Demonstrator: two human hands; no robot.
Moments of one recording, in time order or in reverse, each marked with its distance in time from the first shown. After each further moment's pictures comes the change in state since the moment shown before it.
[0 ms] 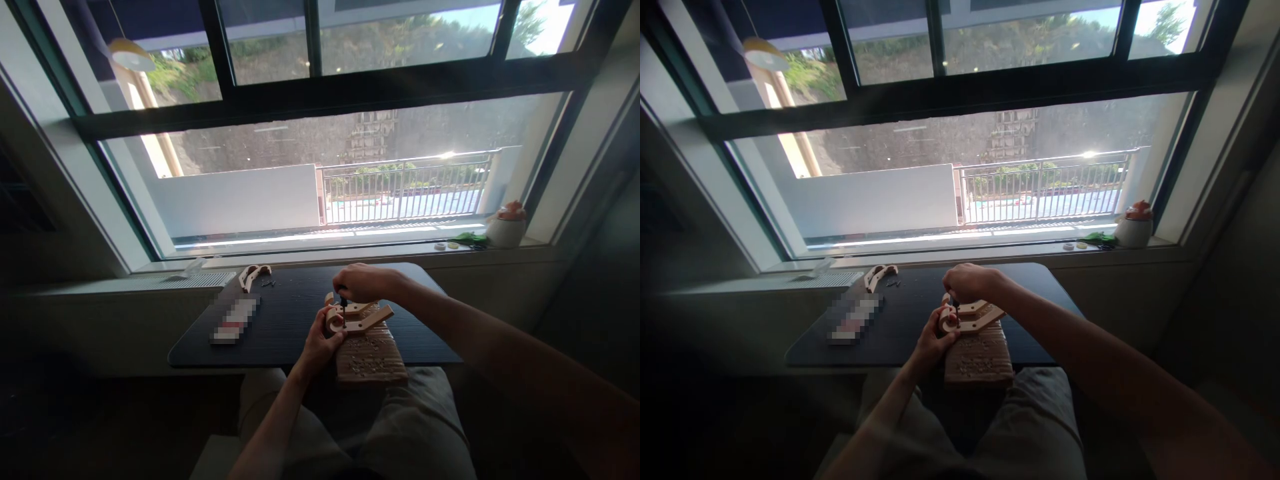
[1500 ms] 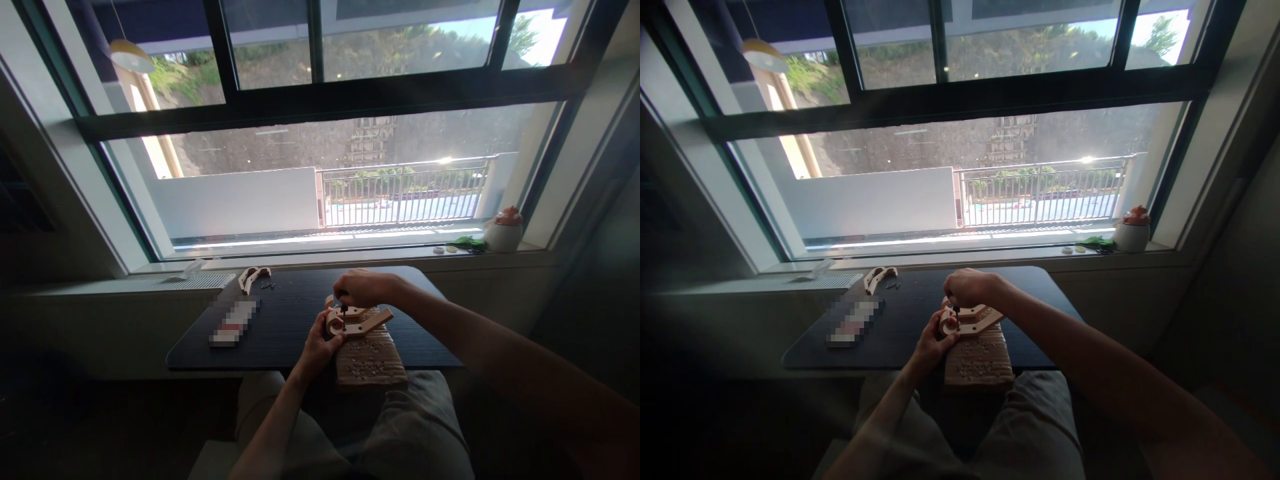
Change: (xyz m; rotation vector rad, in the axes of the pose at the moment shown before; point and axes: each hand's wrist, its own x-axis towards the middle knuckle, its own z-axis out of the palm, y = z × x) left_hand -0.001 0.001 0.000 -0.044 -0.007 -0.011; right_hand -0.003 -0.004 -0.002 0.027 -0.062 -0.005
